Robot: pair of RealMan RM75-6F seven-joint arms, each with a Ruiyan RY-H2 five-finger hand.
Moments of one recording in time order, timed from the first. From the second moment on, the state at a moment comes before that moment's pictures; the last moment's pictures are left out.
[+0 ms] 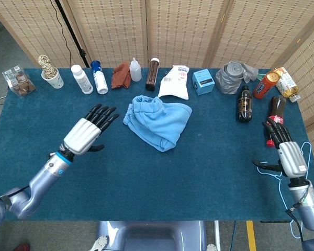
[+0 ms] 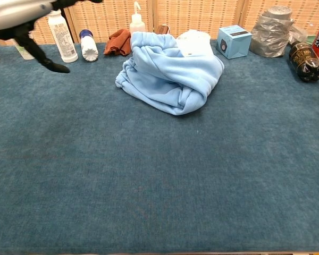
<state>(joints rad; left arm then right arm) -0.70 -1.36 -0.20 -1.43 1.60 1.06 0.09 0.36 -1.25 0.00 -1.23 -1.47 1.51 0.57</state>
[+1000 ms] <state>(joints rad) -1.07 -1.80 -0.22 -0.78 1.46 0.76 0.16 0.32 -1.25 0.08 -1.21 -1.48 1.46 0.56</state>
